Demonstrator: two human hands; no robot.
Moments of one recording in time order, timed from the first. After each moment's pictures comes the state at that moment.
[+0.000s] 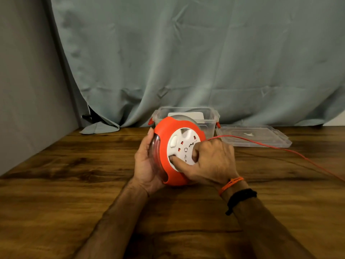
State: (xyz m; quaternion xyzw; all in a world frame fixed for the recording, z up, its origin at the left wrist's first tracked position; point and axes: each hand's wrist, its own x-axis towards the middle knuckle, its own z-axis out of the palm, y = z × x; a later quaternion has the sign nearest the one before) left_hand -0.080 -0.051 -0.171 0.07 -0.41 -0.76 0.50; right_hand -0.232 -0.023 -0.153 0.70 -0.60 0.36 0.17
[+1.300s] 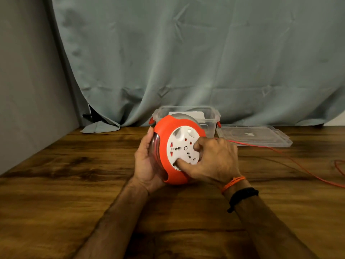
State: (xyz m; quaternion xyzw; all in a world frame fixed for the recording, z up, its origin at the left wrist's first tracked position) left_hand -0.079 -0.051 -0.171 0.07 -0.42 -0.75 0.50; right_hand -0.239 -0.024 -0.152 0.69 -0.58 0.39 0.17
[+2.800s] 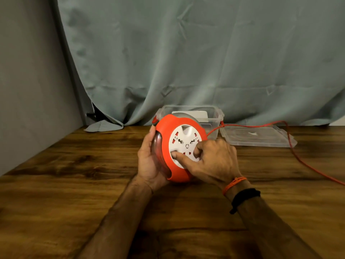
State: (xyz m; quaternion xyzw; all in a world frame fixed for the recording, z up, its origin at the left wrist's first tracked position) left_hand -0.076 -0.056 -0.173 0.06 -0.42 -0.76 0.50; right_hand -0.227 -0.025 -0.153 0.70 -0.59 0.39 0.14
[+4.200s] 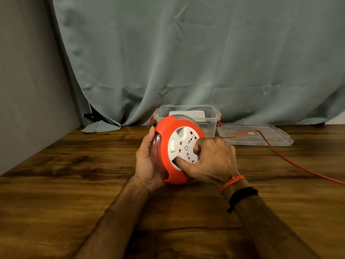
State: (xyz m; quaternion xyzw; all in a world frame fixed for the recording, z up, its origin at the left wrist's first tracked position) left_hand -0.078 -0.052 -0.173 0.09 -0.42 -0.75 0.50; right_hand -0.233 -0.026 -0.154 0.70 -0.60 0.37 0.15
